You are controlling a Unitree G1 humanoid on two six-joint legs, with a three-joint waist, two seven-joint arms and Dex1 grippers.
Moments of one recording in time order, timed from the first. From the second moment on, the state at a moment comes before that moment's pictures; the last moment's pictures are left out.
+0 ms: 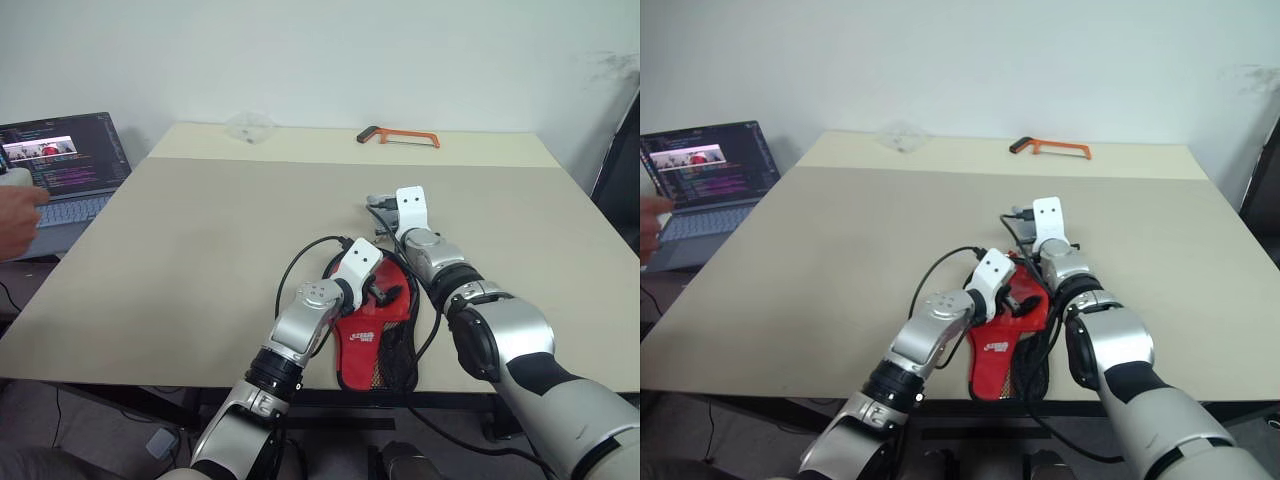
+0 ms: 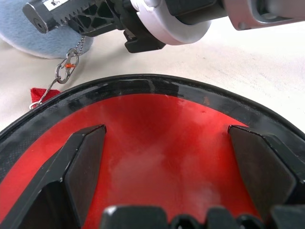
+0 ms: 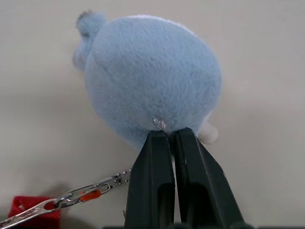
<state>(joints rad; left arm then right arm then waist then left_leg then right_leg) -0.62 0.04 -0.28 0.28 0.02 0.47 -0.51 -1.25 -0.08 -0.13 1.36 -0.02 0.15 -0.03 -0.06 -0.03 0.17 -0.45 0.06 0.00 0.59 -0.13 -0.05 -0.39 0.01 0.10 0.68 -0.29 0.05</state>
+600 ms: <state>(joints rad) -0.63 0.03 -0.31 0.32 0.02 0.43 -0.53 -1.15 -0.28 0.00 1.20 -0.10 0.20 0.23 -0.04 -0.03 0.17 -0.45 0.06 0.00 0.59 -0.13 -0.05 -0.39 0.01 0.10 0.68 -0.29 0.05</state>
